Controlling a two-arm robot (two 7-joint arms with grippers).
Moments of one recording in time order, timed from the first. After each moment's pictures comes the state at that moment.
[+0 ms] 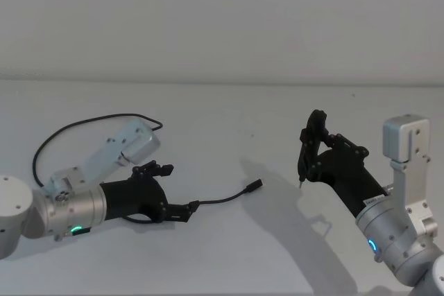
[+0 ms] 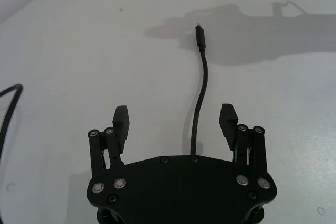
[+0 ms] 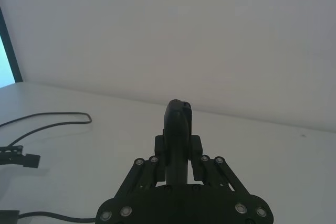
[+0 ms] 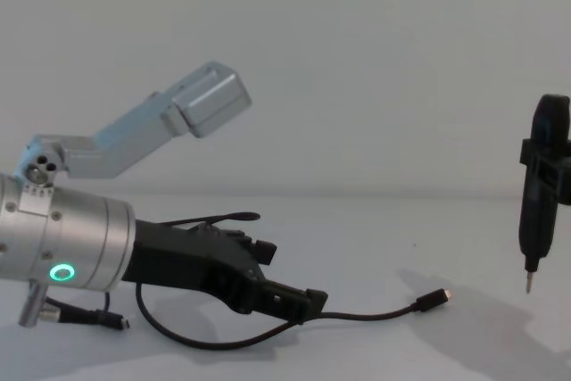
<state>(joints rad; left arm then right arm) -0.51 0.47 0.63 -1.44 -0.29 0.26 -0.63 -0.01 0.34 -0.23 -1.77 0.29 0.03 0.07</state>
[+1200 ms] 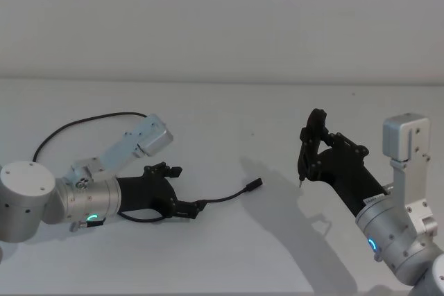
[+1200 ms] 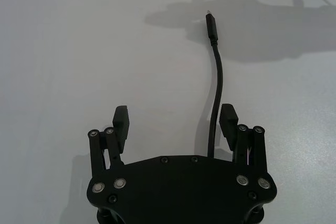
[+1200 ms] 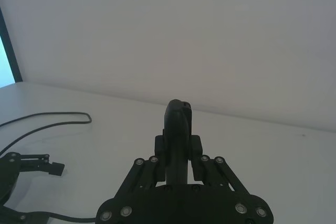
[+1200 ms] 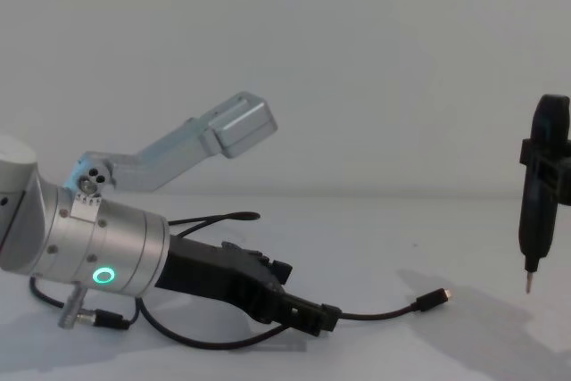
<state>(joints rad) -0.62 0.39 0.70 -1.25 -0.30 0.27 -0.67 -0.01 0.34 -0.23 -1.77 0.29 0.03 0.07</state>
